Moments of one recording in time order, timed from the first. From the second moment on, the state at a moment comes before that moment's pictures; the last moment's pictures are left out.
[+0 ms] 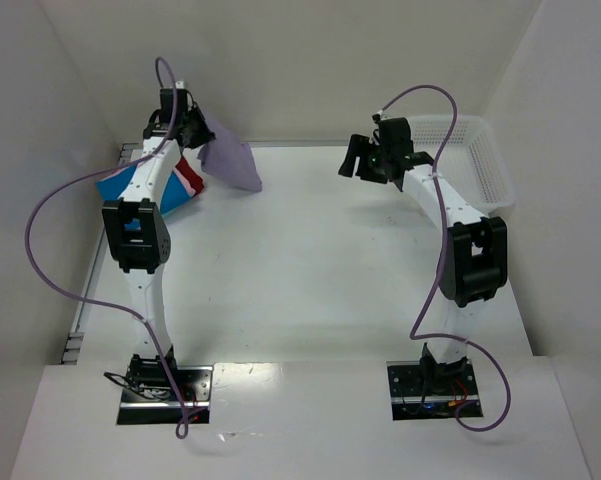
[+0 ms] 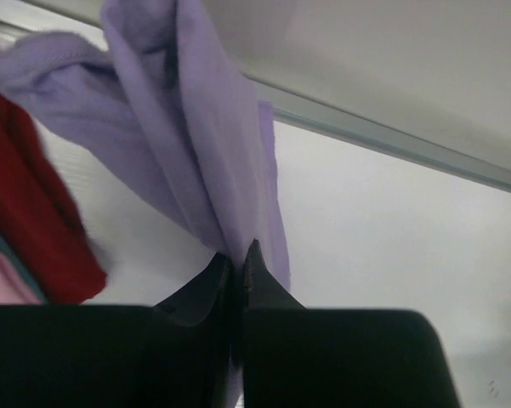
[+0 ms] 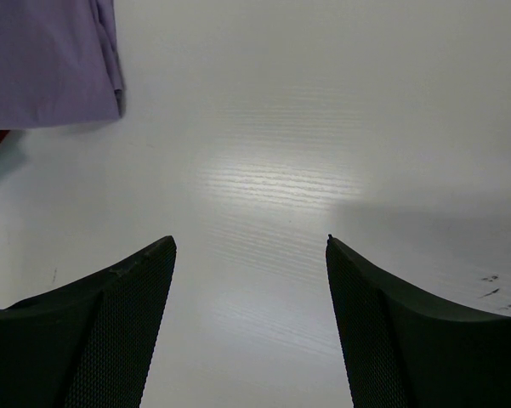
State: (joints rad) left arm -0.02 2.26 2.19 -0.49 0.09 -0.47; right arm 0.23 1.86 1.58 -0.38 -0.18 0.38
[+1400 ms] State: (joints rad) left arm 0.19 2.08 2.17 -0.65 0.22 -0.40; right arm 0.23 1.83 1.50 -0.35 -0.20 0.38
